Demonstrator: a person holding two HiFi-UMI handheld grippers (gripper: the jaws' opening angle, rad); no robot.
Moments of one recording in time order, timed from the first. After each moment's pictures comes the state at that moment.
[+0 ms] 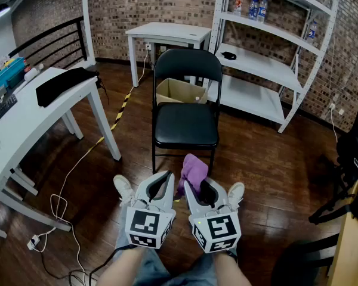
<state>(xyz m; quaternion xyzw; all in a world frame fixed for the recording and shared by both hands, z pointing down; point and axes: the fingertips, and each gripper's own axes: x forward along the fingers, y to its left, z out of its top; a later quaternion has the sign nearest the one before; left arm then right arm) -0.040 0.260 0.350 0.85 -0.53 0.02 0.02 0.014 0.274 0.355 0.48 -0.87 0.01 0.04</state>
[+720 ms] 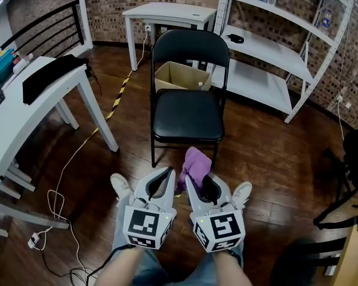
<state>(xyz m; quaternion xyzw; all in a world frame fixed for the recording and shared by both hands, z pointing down) -0.039 0.174 0.378 0.85 -0.53 0.02 0.03 0.014 0.185 0.379 0.48 -0.87 0.03 0.03</state>
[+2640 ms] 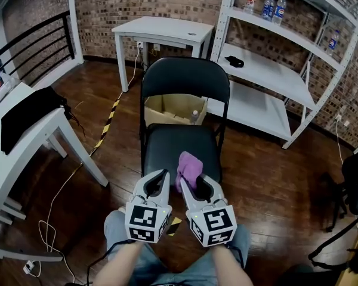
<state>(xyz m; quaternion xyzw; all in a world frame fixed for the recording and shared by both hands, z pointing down) -0.045 -0.055 0.380 0.85 -0.53 0.04 0.04 0.011 -0.040 0.375 0.48 -0.88 0.03 0.07</state>
